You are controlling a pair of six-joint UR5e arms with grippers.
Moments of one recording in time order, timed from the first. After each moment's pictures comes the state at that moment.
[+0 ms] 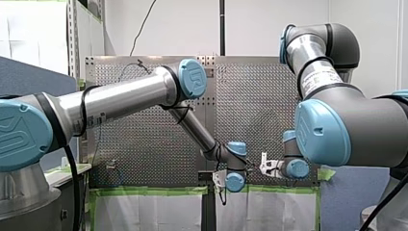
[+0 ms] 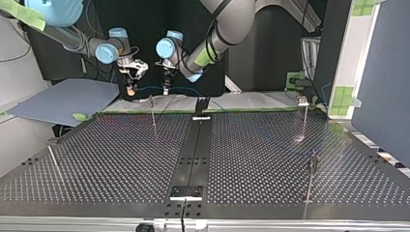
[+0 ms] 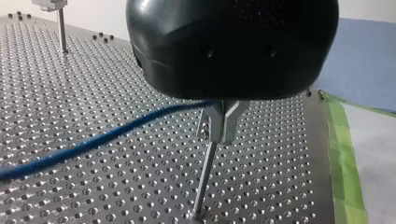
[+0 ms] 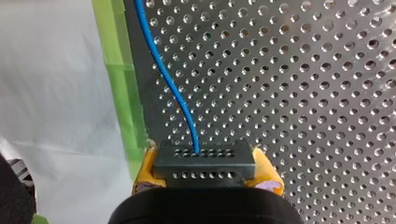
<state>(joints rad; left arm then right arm) -0.83 -2.80 -1.11 -2.43 -2.11 -1.89 1.74 -0.66 1.80 -0.86 1.37 1.63</state>
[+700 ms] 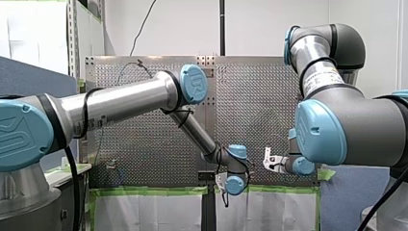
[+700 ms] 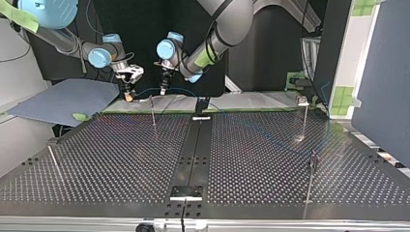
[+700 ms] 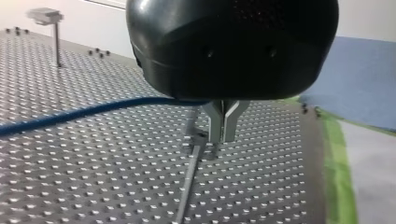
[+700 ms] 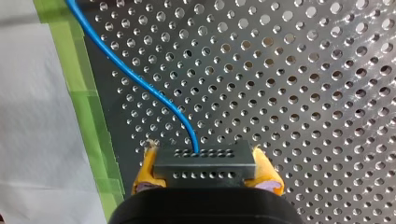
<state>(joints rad) -0.82 -2.85 -1.06 -2.44 -2.03 -1.89 1.70 -0.65 1.75 -0.87 1.24 1.68</state>
